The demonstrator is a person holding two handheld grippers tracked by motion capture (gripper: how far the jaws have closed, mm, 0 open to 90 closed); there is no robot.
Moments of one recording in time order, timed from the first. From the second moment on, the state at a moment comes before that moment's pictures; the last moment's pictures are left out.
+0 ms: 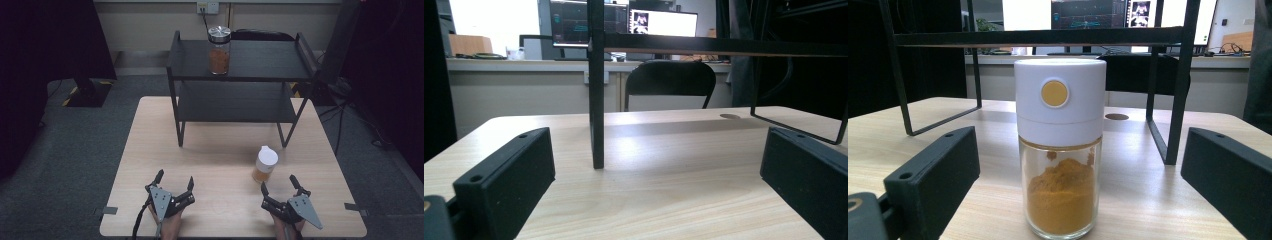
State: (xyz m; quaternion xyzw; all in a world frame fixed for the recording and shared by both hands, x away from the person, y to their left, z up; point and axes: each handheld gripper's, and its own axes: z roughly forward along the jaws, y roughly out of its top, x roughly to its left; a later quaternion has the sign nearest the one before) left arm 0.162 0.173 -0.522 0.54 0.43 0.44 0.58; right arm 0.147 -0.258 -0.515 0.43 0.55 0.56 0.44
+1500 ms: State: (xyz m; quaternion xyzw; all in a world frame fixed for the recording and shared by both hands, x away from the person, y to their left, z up) left arm 0.165 0.174 -0.517 0.56 0.43 0.43 0.57; right arm 0.147 -0.257 -0.515 0.43 0.55 0.56 0.44
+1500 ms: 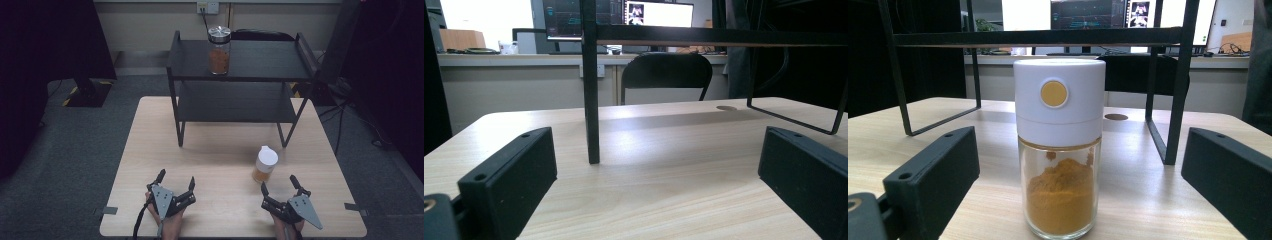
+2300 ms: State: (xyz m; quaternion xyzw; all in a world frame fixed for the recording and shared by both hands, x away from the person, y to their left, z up) left arm 0.165 0.174 -0.517 0.55 0.43 0.43 0.57; right arm 0.147 -0.267 -0.515 0.43 0.54 0.58 0.43
